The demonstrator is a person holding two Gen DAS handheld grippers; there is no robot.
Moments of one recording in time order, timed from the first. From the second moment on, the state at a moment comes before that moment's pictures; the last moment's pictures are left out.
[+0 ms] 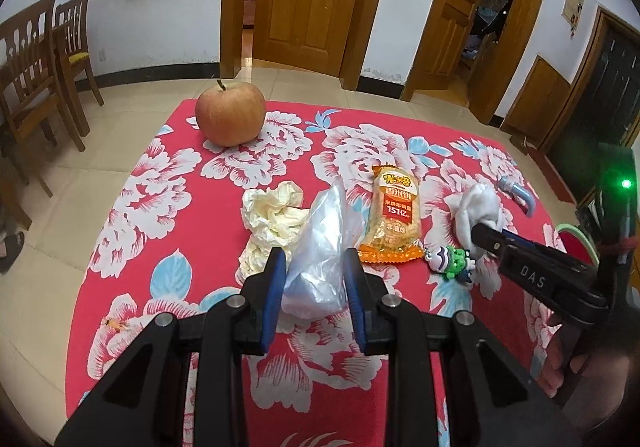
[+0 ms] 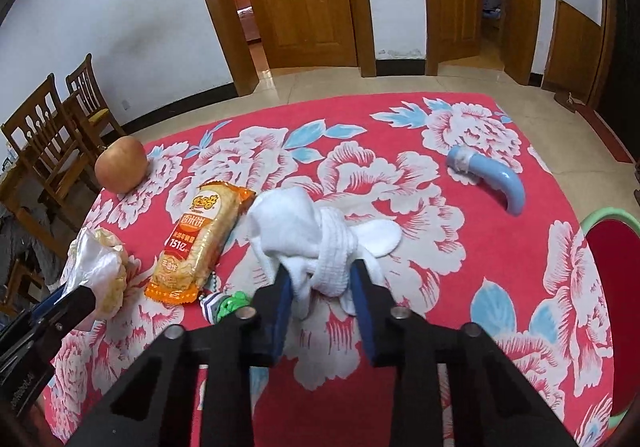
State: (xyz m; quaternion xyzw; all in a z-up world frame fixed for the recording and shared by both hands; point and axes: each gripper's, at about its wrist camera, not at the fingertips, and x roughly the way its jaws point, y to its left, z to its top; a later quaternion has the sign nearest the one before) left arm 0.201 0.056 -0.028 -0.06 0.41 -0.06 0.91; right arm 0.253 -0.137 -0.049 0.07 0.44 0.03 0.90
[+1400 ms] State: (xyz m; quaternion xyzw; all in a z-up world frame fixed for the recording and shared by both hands) left arm 0.143 -0.037 0.025 -0.02 0.37 -0.13 0.92; right arm 0.104 -0.236 0.035 0.14 0.33 0.01 0.93
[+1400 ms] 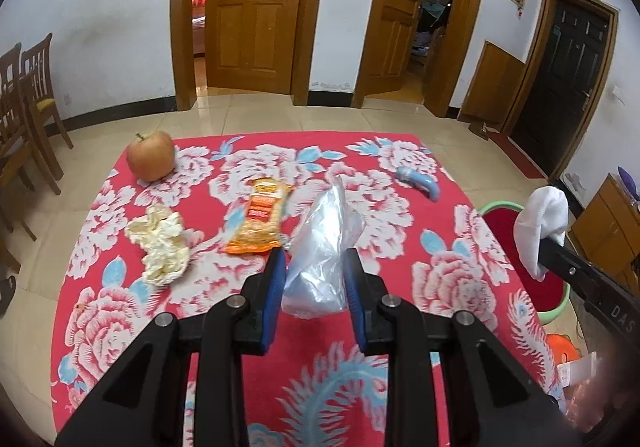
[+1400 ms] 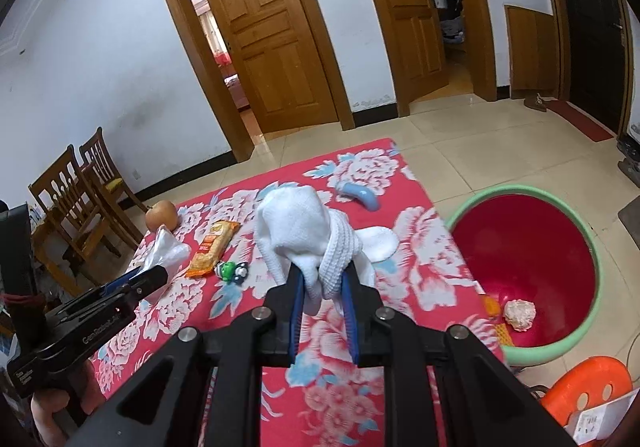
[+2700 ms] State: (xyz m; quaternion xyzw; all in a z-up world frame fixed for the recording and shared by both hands) left arm 0.156 -0.236 0.016 0.06 0.37 -0.26 0.89; right arm 0.069 -0.412 -0.020 0.24 0.36 -0.12 0.89
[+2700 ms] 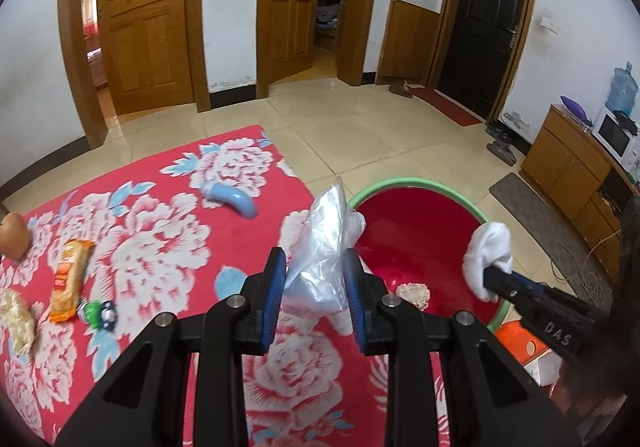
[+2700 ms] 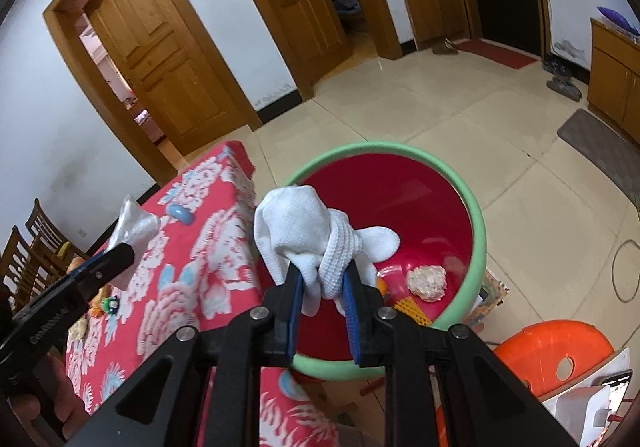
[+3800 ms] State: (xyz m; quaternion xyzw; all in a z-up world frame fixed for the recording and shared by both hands) left arm 0.149 -0.295 0.004 0.06 0.38 -0.34 0.86; right arm 0.045 -0.440 -0.015 0.29 0.33 -0.17 0.88
